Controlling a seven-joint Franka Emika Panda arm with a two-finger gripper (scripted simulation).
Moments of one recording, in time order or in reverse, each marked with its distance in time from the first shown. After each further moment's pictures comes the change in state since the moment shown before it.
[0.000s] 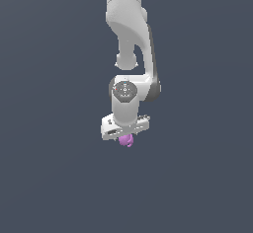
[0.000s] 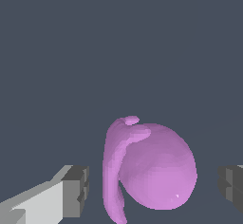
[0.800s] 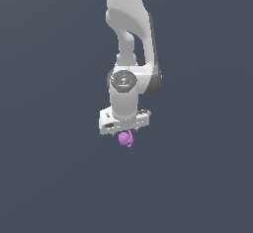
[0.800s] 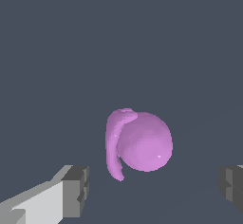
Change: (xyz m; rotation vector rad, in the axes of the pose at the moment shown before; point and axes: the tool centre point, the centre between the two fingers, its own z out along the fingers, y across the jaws) arm -0.007 0.002 -0.034 -0.002 -0.007 0.048
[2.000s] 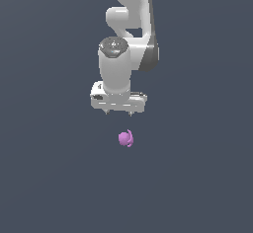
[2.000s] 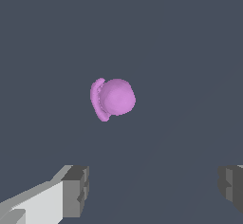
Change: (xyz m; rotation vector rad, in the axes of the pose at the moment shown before) arm -0.053 0.012 -0.070 0.002 -0.024 0.330
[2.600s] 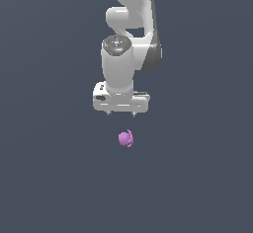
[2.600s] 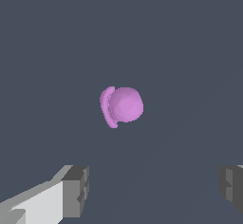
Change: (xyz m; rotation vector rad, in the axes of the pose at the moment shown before) arm 0.008 -0.011 -0.004 0.011 0.033 -0.032
